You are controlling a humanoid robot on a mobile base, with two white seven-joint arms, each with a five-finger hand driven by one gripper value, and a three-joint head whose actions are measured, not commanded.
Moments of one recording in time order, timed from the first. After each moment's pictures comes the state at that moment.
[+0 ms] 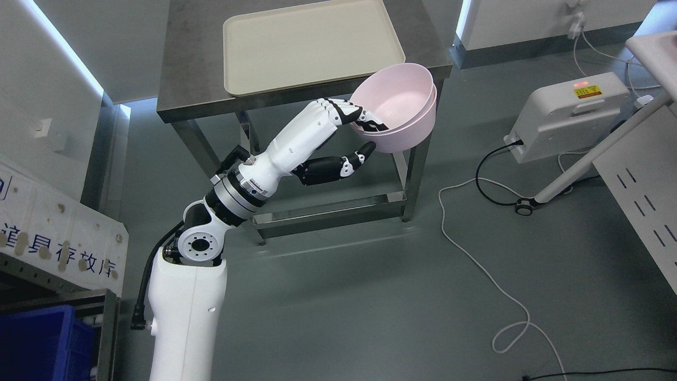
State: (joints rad) left arm -0.45 0.00 -0.05 -1.62 -0.36 -0.63 -0.61; right arm 0.04 0.00 0.00 0.00 0.00 -0.25 0.00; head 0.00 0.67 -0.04
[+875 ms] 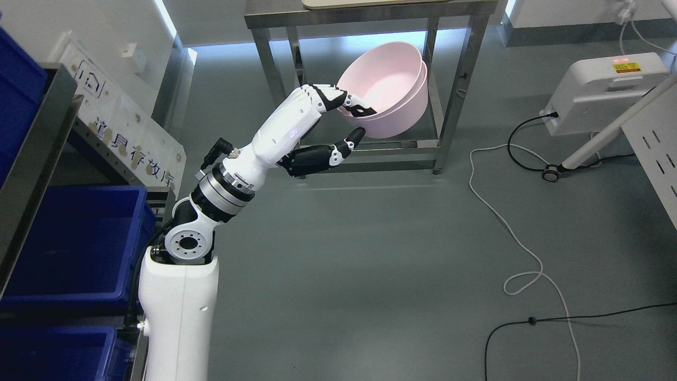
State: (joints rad) left arm -0.46 0.00 -0.03 -1.67 -0.32 -0.62 -0.60; right arm 0.04 0.00 0.00 0.00 0.00 -0.25 0.00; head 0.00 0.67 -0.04
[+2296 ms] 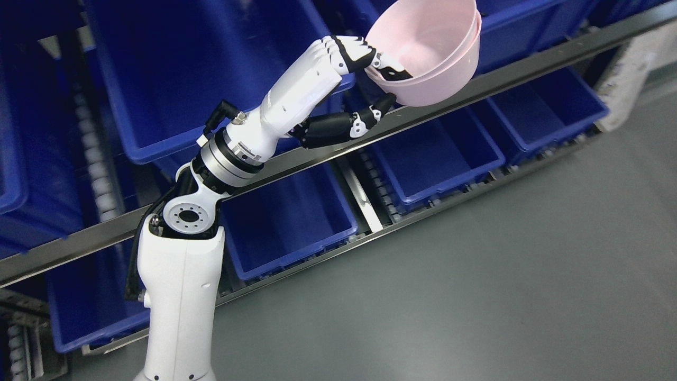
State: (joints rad) left arm -0.61 0.00 -0.10 -1.73 -0.25 -0.56 -0.60; right arm 0.04 0.00 0.00 0.00 0.00 -0.25 0.00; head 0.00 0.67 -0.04
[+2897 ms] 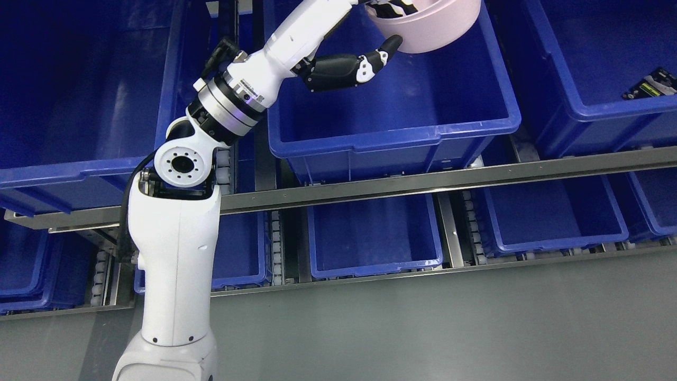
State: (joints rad) left arm -0.76 0.00 -0.12 -1.67 -0.30 -0.28 -0.69; right arm 0.04 0.00 0.00 0.00 0.00 -0.25 0.00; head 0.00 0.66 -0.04
